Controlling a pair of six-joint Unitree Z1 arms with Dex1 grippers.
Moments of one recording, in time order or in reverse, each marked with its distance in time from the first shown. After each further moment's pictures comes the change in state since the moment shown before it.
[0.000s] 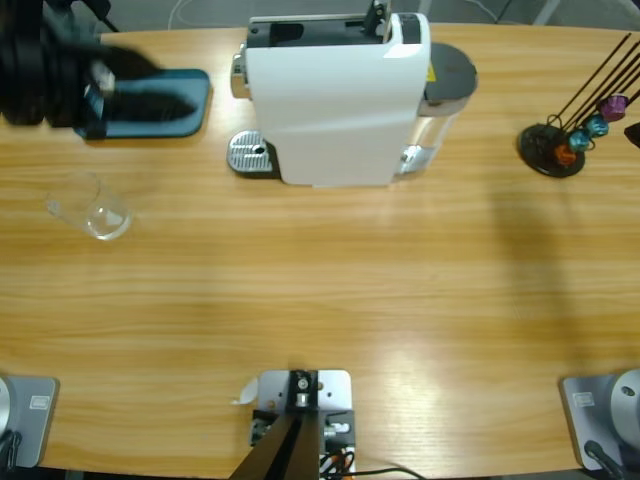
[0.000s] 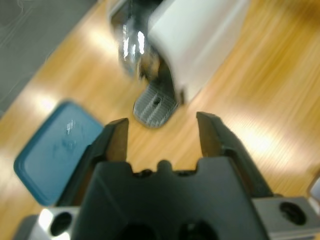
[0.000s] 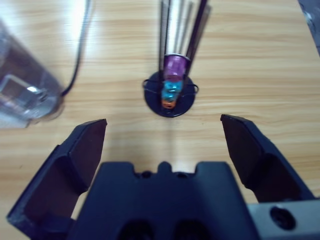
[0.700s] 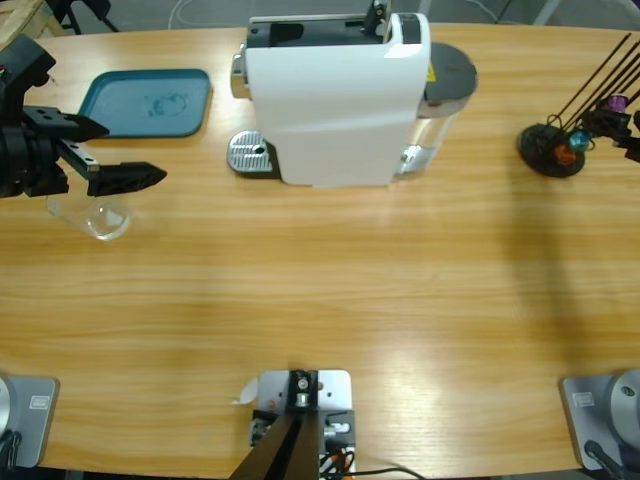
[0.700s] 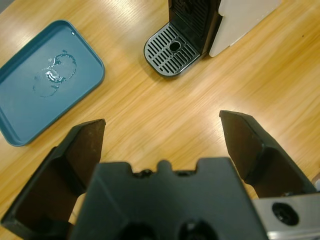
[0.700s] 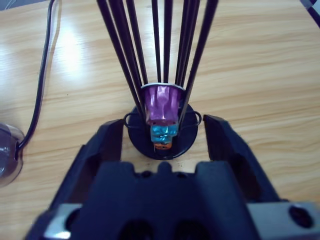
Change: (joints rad) arm 0 0.055 -0.061 0.158 -0.001 0.036 -0.194; arm 1 -0.130 0.331 0.278 -0.710 0.028 -0.023
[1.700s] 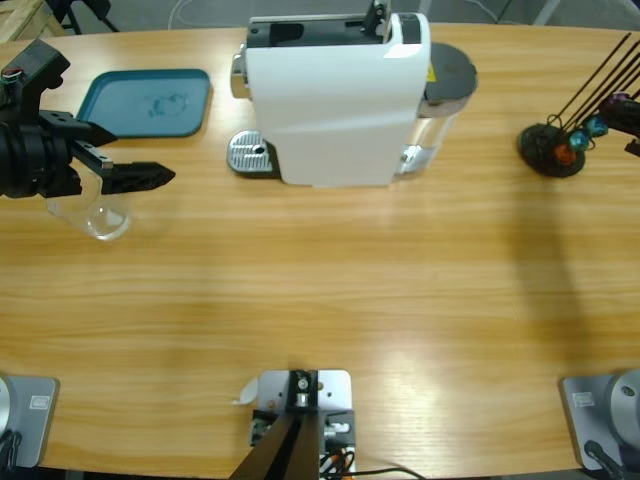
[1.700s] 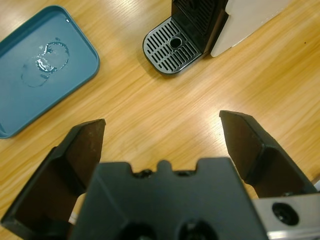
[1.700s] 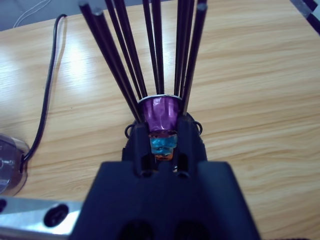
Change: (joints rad) arm 0 0.000 0.036 0.000 -0.011 -0.002 -0.073; arm 1 -0.033 0.017 0.048 -0.133 0.030 -0.005
